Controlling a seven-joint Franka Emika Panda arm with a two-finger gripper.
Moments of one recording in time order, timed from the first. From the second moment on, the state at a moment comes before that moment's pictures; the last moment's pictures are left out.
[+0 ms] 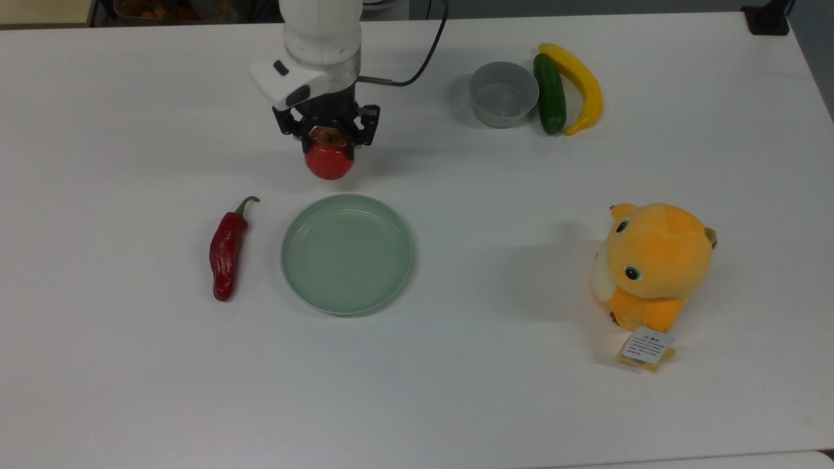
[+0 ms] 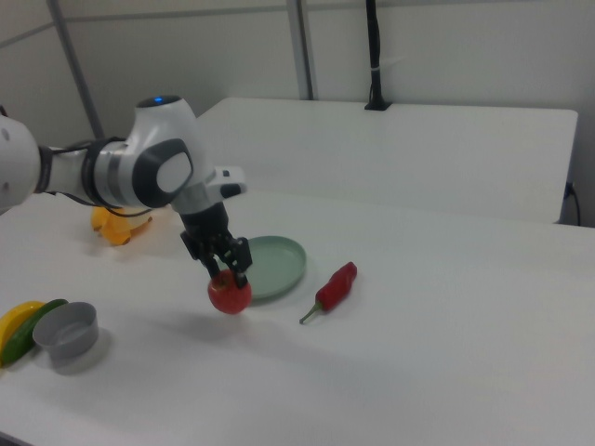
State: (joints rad) arm 0.02 0.16 0.03 -1.97 -0.12 2.18 0.15
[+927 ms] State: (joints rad) arm 0.01 0.23 0.01 -1.97 -0.14 2.25 0.15
